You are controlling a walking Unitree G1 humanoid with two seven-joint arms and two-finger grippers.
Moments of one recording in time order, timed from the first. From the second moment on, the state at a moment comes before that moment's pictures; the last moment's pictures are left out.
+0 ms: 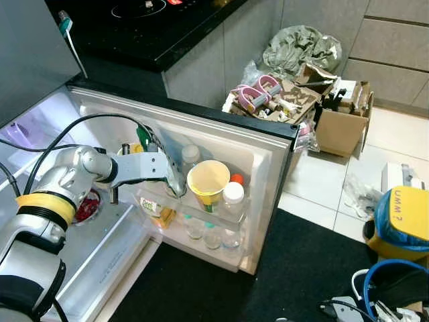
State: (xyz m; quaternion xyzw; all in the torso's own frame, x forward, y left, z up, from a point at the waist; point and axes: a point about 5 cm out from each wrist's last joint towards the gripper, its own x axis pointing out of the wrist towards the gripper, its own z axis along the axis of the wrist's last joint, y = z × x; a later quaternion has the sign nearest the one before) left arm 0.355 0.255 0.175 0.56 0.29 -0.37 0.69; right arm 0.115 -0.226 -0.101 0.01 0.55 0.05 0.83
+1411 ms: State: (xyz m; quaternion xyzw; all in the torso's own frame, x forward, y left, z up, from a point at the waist) left arm 0.332 0.215 0.278 0.43 0.00 -0.47 0.78; right arm 0.122 -0.224 -0.099 0.01 0.54 0.06 0.84
